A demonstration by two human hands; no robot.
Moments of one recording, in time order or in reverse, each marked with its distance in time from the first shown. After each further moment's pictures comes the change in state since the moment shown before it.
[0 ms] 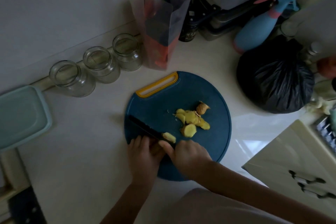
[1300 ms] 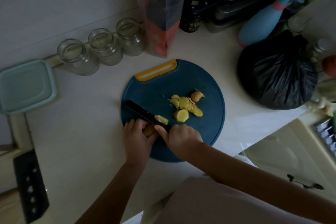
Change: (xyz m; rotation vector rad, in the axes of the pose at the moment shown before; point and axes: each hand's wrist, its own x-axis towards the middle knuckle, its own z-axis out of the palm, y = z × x) left_hand -0.011 0.012 0.003 -0.018 0.090 -0.102; right_hand 0.001 0.015 0.002 -0.070 -0.039 -0.057
